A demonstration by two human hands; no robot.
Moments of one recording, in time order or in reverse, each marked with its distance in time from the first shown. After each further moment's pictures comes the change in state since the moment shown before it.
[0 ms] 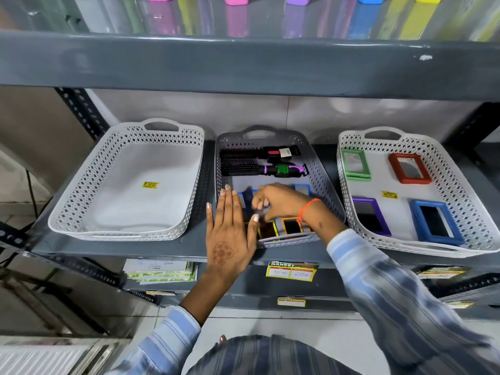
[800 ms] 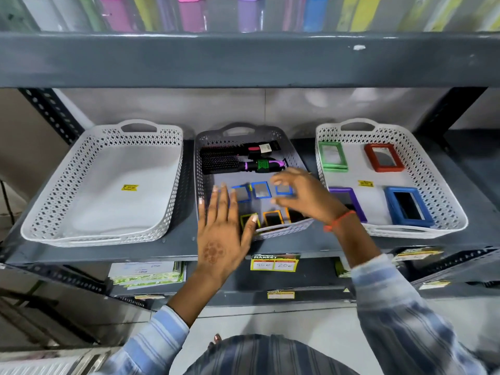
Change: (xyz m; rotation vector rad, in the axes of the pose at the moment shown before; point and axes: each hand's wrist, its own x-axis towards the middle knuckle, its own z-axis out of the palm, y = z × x) left_hand -0.004 0.018 -0.006 -0.015 -0.010 0.128; right_hand -0.088 0.026 -0.017 0.153 0.398 0.128
